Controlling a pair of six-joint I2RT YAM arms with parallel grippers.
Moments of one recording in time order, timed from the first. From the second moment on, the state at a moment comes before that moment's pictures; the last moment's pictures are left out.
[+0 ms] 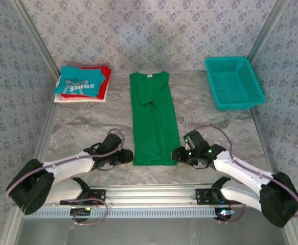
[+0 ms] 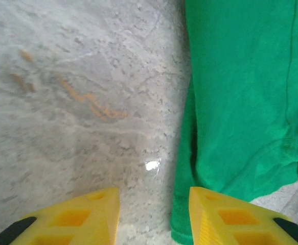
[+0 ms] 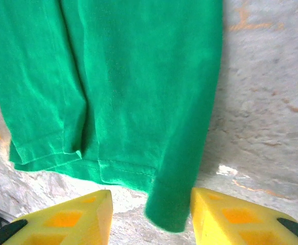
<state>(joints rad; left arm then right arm) -0.72 1.13 0.39 -0.19 0.20 -0.87 0.62 0.98 0.47 -0.49 -0.23 0.83</state>
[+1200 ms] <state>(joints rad) -0.62 1.00 0.39 -0.30 0.13 -0.84 0.72 1.21 0.47 -0.61 0.17 1.00</state>
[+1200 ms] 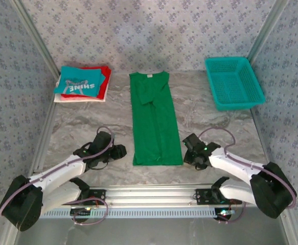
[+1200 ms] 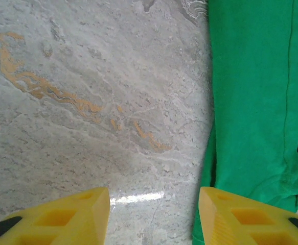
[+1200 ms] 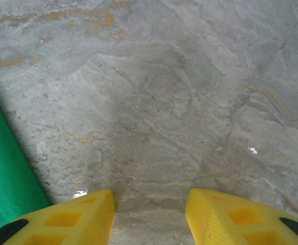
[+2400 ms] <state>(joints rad) -0.80 1.35 0.56 -0.22 0.28 -0.84 0.66 1.12 0.49 -0.55 -0.18 0.93</state>
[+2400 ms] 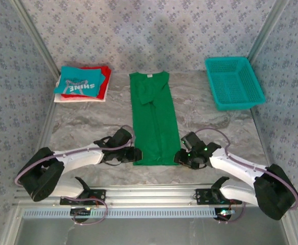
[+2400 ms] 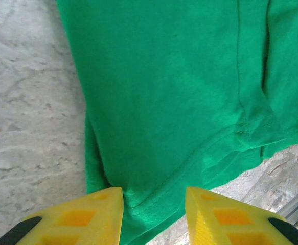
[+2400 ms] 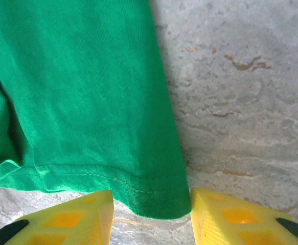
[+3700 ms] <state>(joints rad) -0.81 1.40 0.57 -0.22 0.23 -0.85 0.57 1.17 0.54 -0.50 -0.17 0.86</state>
